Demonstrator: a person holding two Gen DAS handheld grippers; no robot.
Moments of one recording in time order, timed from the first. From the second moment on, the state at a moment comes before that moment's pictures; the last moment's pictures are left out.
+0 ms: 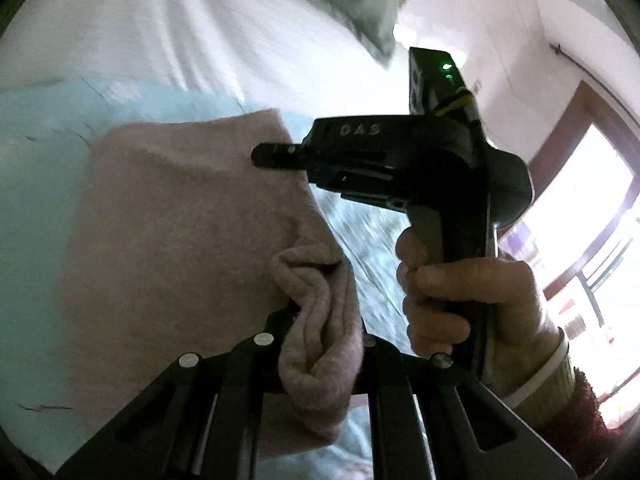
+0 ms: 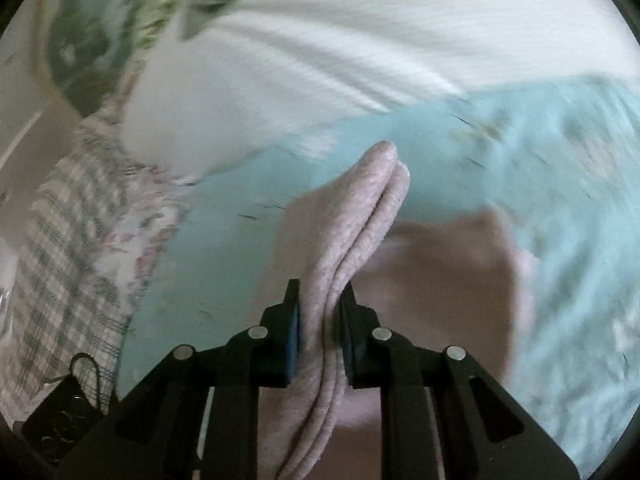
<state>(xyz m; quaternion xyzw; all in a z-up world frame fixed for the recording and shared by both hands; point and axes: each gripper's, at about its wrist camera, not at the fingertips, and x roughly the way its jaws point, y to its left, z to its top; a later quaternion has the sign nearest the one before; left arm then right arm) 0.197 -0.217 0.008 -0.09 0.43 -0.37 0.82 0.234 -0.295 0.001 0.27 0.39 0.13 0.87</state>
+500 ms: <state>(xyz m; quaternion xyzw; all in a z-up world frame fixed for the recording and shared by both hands) 0.196 -0.261 -0.020 -0.06 0.47 -0.38 0.79 0.212 -0.342 -0.053 0.30 0.41 0.08 0.86</state>
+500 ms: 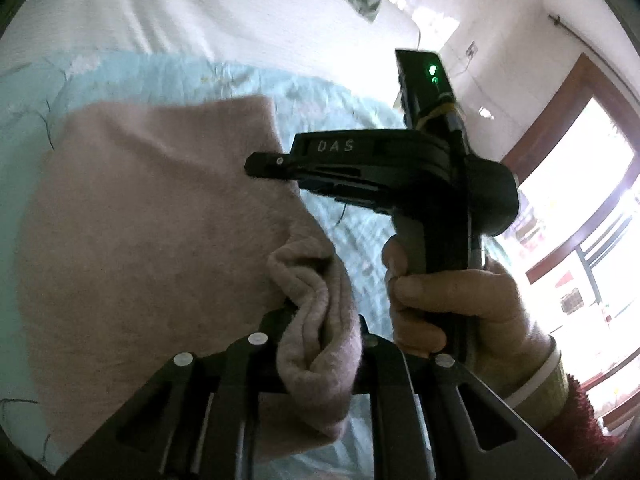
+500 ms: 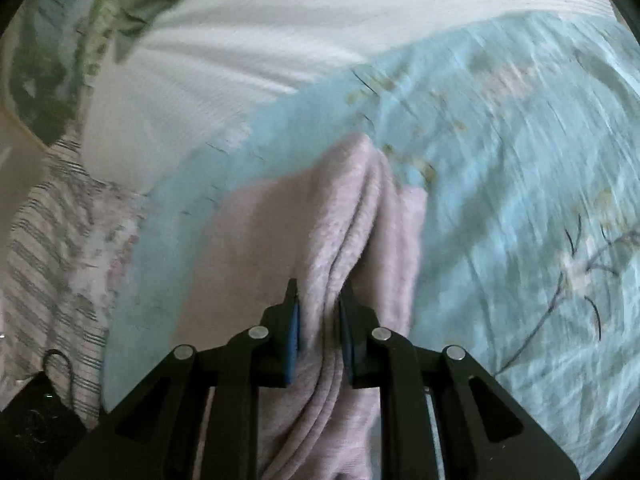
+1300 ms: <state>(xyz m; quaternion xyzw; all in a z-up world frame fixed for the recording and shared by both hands) 0.177 -0.213 -0.023 -0.07 0.48 -0.40 0.78 0.175 -0.339 -0.047 0.27 0.39 0.00 0.88</state>
